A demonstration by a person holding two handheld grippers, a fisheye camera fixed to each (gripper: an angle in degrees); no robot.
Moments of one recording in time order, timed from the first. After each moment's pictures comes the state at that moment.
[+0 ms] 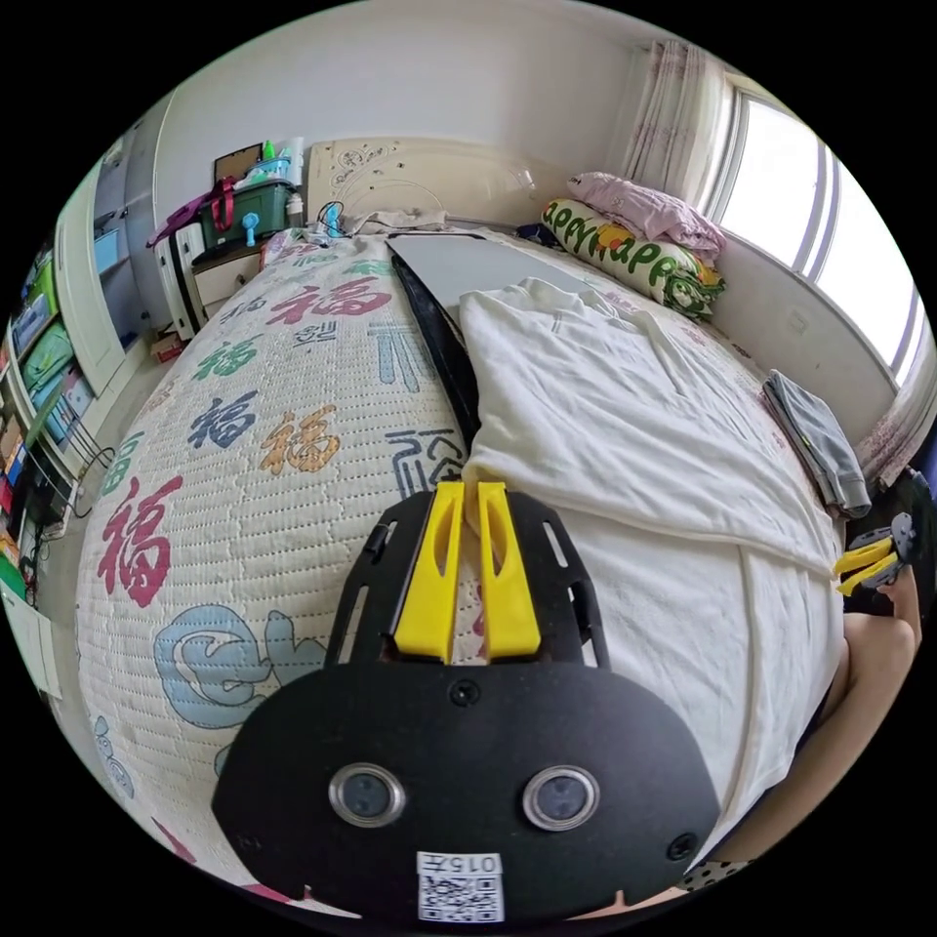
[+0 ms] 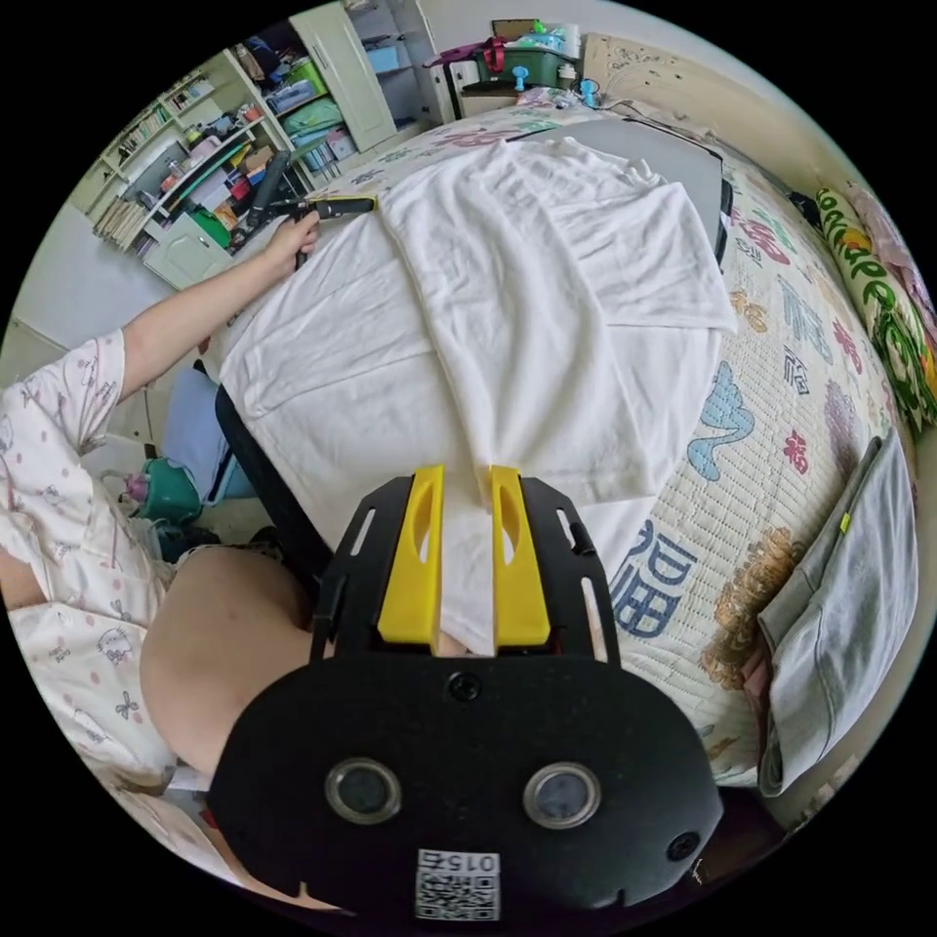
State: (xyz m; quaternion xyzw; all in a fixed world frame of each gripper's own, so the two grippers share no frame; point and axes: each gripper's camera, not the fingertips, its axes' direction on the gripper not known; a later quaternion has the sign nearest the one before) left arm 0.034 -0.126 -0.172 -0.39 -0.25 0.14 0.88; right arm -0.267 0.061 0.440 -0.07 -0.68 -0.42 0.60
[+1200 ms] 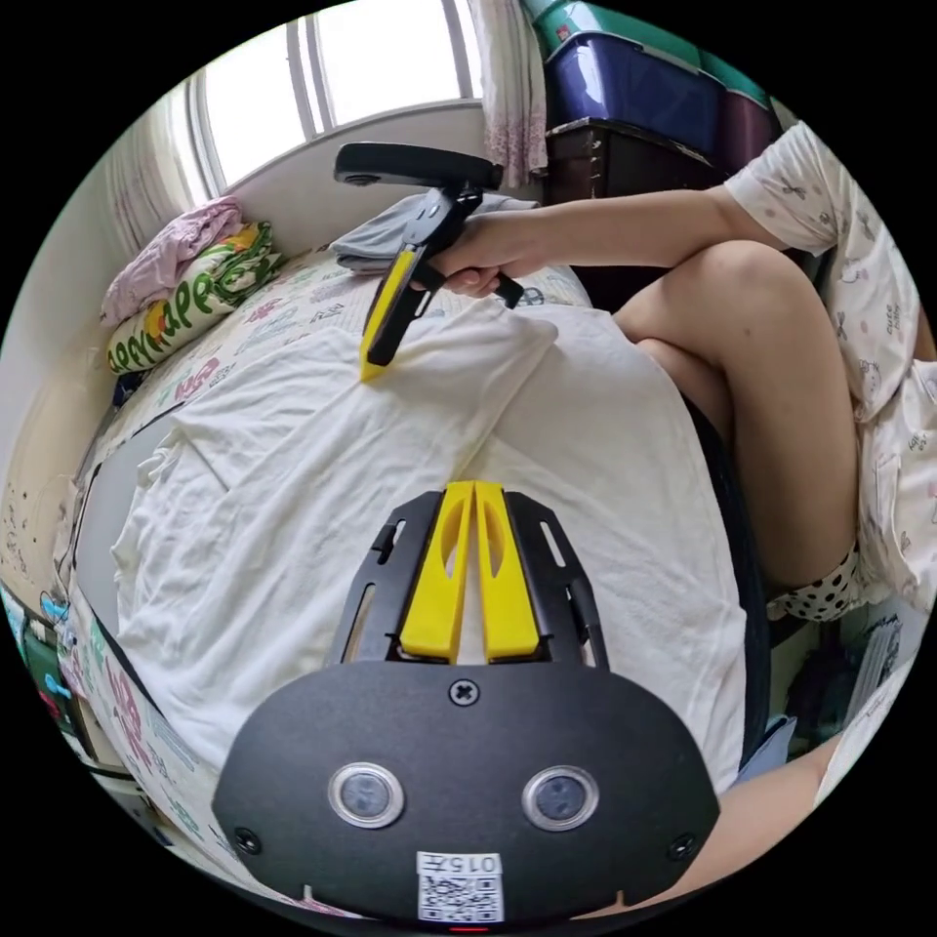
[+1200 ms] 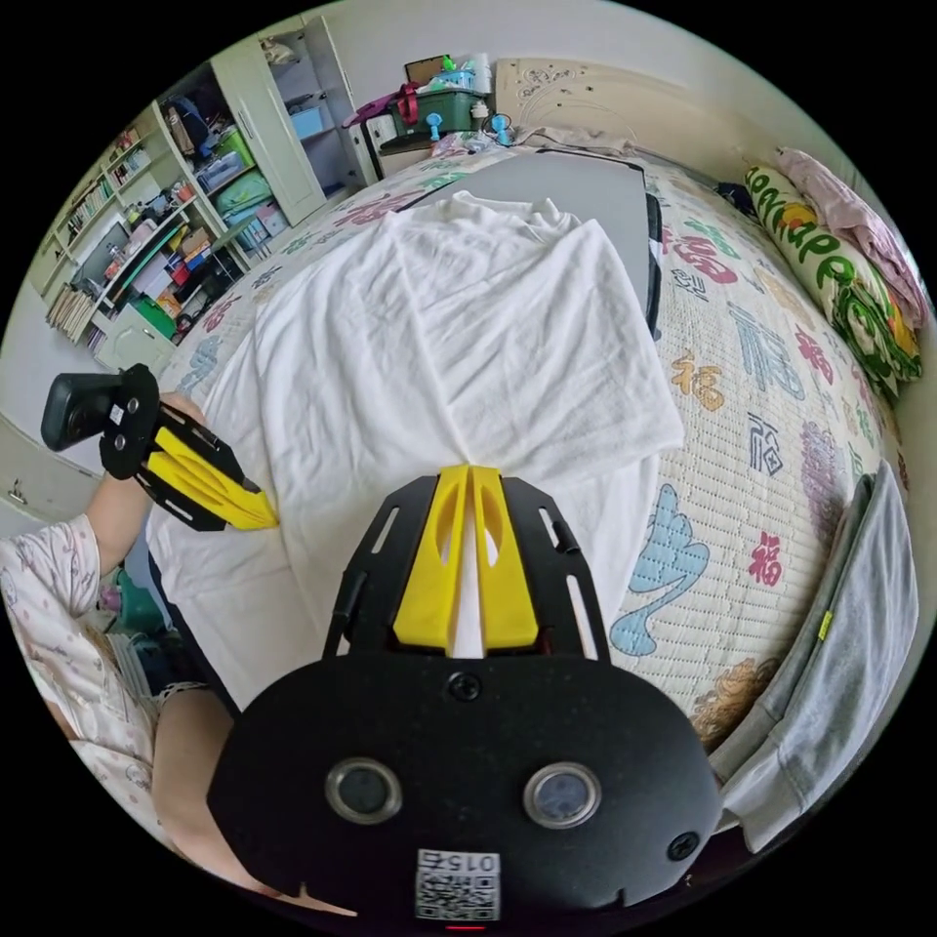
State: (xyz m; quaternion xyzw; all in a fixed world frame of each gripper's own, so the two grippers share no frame) left arm 0.101 0.046 -0.198 -0.52 0.20 0.49 0.67; right arm -0.526 -0.074 0.417 -0.05 -0.67 -0.32 0.67
